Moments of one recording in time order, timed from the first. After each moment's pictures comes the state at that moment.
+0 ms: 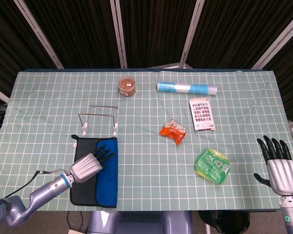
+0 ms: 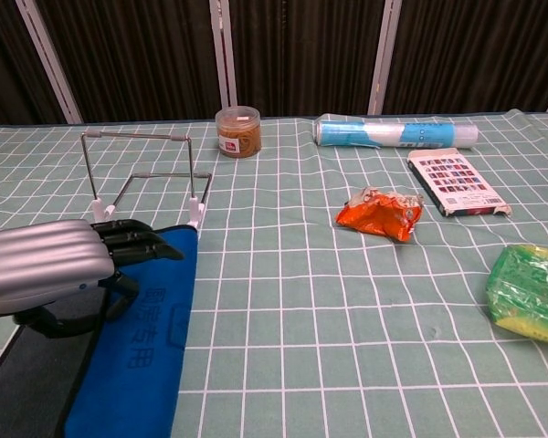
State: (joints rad) left arm -0.68 -1.46 0.22 -1.33 1.74 1.08 0.22; right arm 0.09 -1.11 0.06 -1.63 -1.49 1.47 -0.21
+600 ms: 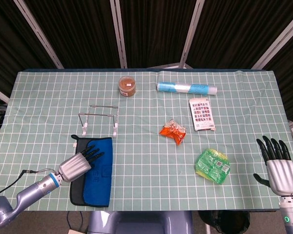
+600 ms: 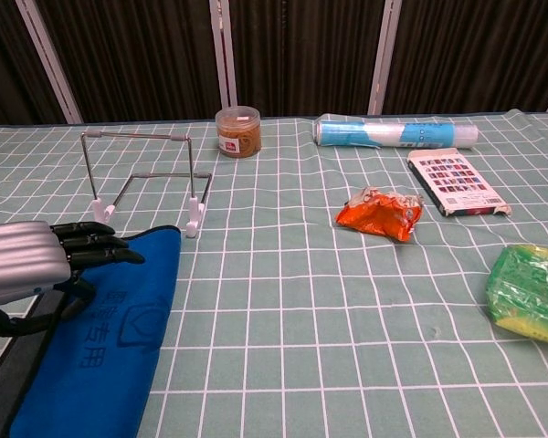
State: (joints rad) left arm -0.64 -1.40 0.25 -1.27 1.79 1.10 0.20; right arm 0.09 -1.11 0.06 -1.64 -1.49 1.47 -0.22
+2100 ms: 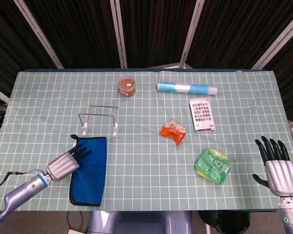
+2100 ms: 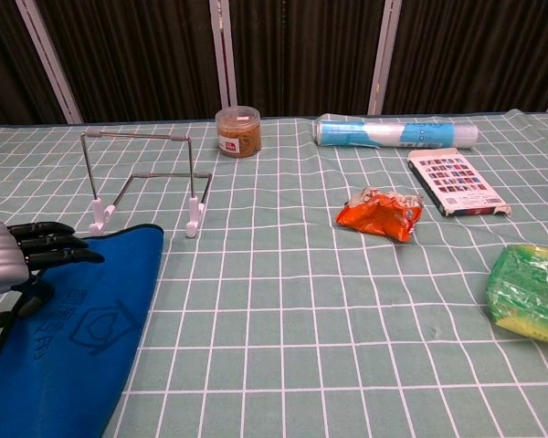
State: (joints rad) left arm -0.57 -1.38 0.24 -1.17 1.82 1.11 0.19; right arm 0.09 -1.11 0.06 -1.64 -1.51 1.48 -0.23
